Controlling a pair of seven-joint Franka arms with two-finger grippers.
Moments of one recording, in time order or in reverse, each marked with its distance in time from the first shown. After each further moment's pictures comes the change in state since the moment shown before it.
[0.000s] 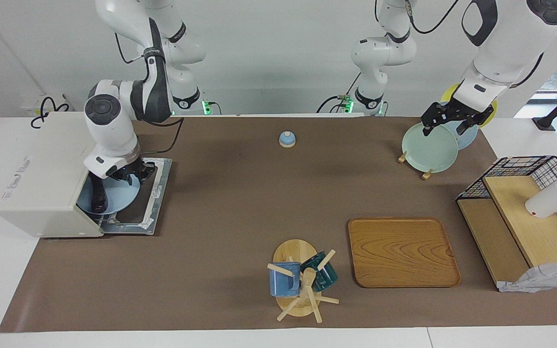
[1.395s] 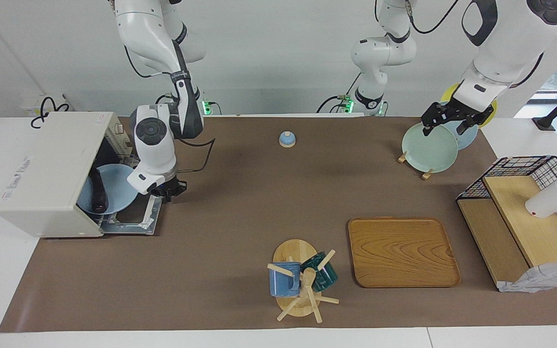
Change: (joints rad) left arm 0.000 0.000 0.000 0.000 0.000 0.000 0.000; right arm 0.098 0.122 -0.002 -0.114 -0.042 0.232 0.205
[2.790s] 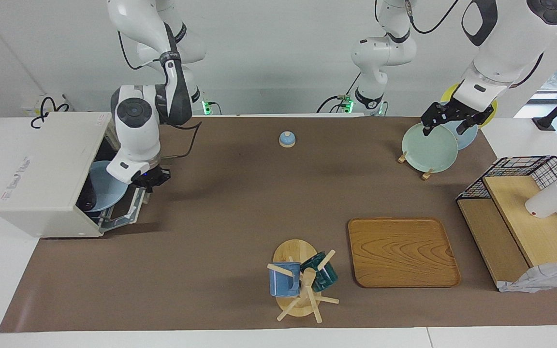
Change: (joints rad) left arm 0.000 0.000 0.000 0.000 0.000 0.000 0.000; right arm -0.074 -0.118 0.012 0.146 -0.070 -0.253 -0.213
